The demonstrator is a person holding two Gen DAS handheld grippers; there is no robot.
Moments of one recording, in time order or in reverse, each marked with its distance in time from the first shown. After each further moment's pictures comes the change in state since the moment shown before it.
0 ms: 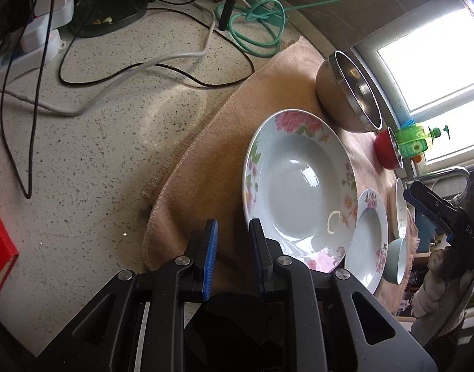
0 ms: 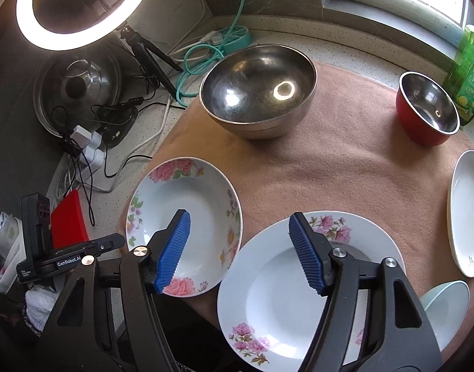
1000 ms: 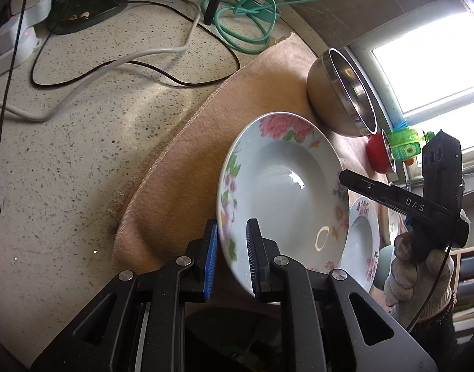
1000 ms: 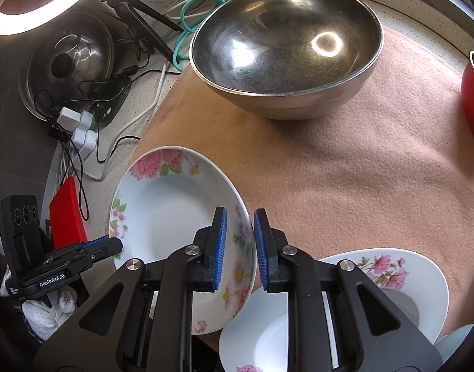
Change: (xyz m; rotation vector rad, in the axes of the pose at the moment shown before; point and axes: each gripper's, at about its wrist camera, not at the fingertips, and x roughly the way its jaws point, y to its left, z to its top) left arm 0.018 -0.008 0.014 -0.008 0.009 -0.053; right arm 0.085 0.000 0.022 -0.004 0.172 0.081
